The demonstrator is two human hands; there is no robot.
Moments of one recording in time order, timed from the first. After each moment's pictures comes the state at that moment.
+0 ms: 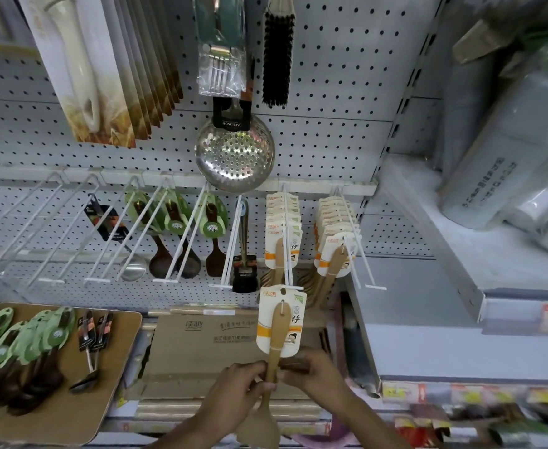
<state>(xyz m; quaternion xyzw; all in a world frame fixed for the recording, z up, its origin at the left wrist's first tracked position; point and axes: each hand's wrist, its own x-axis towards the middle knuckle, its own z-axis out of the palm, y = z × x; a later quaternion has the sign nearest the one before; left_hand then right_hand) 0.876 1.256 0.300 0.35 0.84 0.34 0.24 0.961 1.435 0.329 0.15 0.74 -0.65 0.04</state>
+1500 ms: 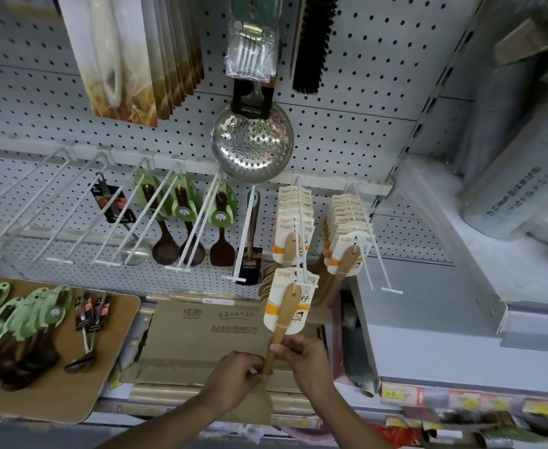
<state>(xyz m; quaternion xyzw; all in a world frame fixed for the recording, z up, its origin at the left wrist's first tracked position) 0.860 1.260 0.271 0.31 0.84 0.34 0.30 0.935 1.411 0.320 0.24 0.70 -0.67 -0.06</state>
